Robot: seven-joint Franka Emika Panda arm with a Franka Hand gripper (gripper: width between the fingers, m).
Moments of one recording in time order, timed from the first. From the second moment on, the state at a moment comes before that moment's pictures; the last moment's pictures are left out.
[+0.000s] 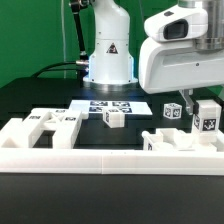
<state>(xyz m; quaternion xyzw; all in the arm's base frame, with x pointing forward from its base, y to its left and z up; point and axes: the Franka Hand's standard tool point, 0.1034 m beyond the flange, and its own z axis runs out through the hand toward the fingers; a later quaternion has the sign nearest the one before) 0.629 0.105 0.085 -1.00 -0.03 0.06 0.07</state>
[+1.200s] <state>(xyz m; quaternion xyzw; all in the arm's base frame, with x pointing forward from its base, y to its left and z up) 0.635 0.075 0.087 -0.90 0.44 0.02 0.01</state>
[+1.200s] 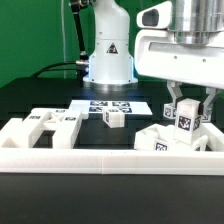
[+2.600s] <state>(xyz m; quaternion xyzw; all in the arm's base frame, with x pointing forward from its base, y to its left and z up) 0.637 0.073 0.083 -1.00 0.00 0.00 0.01</state>
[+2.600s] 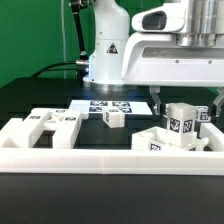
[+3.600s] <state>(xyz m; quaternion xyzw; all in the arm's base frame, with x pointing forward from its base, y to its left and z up) 0.638 0.068 0.081 -0.99 -0.15 -0.01 0.01</state>
